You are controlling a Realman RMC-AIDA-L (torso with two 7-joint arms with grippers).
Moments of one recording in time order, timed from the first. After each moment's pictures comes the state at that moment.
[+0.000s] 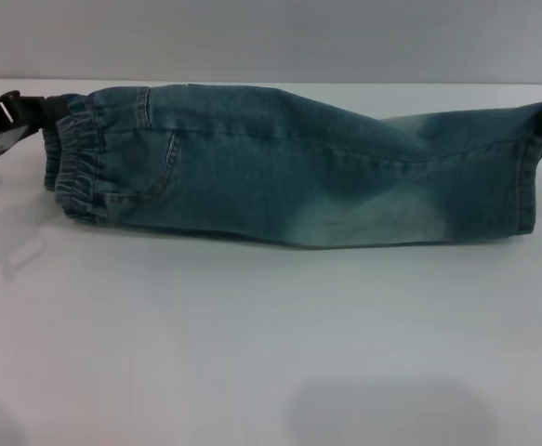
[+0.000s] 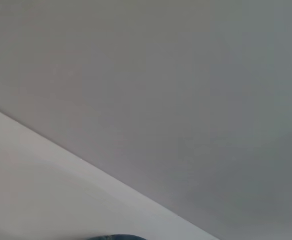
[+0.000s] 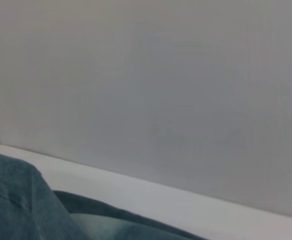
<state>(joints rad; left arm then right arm) -0.57 -1.97 0.45 0.61 2.01 1.28 -2.18 0.56 1.94 -0.47 -0.64 -2.04 -1.33 1.53</state>
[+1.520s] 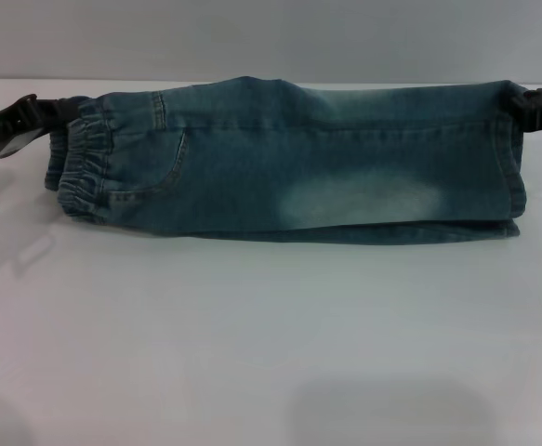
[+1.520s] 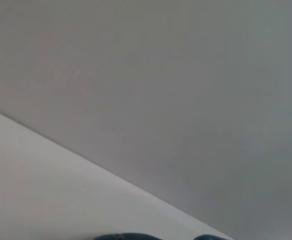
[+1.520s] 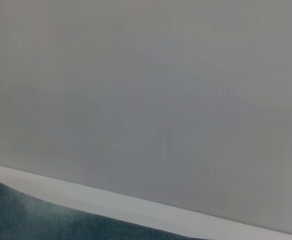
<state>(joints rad) -0.59 -2.00 0.47 0.61 2.01 1.20 -2.15 0.69 2.01 -0.55 -0.54 -2.05 -0.88 1.52</state>
